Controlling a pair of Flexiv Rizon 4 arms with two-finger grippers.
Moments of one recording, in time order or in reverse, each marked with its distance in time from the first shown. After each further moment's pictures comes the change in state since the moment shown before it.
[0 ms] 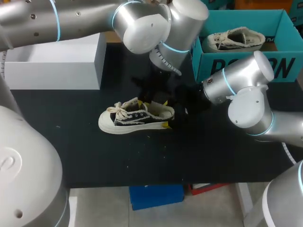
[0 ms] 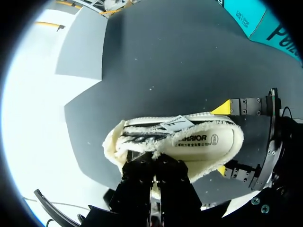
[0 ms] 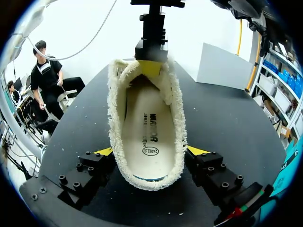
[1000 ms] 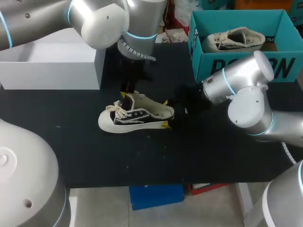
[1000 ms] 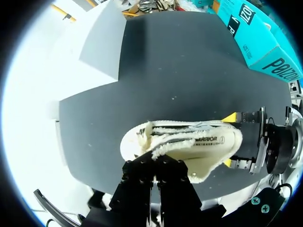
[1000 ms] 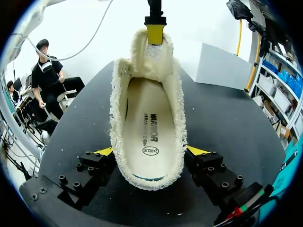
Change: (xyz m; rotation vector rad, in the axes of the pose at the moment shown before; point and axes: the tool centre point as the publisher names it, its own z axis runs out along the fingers) left arm -0.068 0.001 -0.014 0.090 0.140 -0.086; right arm -0.001 0.001 0.000 -0.001 0.000 0.000
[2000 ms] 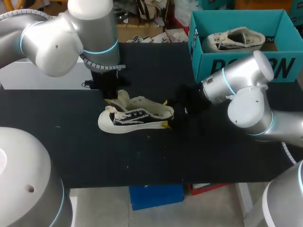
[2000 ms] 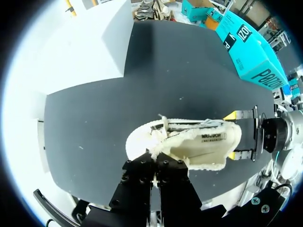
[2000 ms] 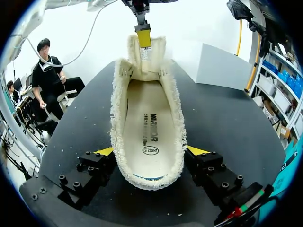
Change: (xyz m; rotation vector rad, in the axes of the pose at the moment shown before) left arm -0.039 0.020 0.019 0.115 0.210 -0.040; right arm 0.000 0.001 0.000 0.000 0.000 0.000
